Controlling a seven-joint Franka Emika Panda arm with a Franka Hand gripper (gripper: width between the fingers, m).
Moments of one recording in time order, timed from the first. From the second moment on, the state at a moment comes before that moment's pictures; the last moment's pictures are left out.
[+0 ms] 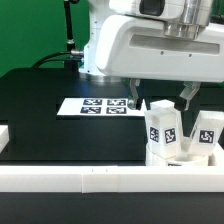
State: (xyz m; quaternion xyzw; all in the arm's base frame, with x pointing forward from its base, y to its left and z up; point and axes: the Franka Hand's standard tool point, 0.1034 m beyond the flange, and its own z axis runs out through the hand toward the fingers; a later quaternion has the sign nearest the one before) arm 0.628 0.049 0.104 0.98 0.18 0.02 0.07
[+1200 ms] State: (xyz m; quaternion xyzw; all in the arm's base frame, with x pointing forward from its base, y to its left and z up) arm 0.613 0.058 0.083 0.98 0.19 0.00 0.07
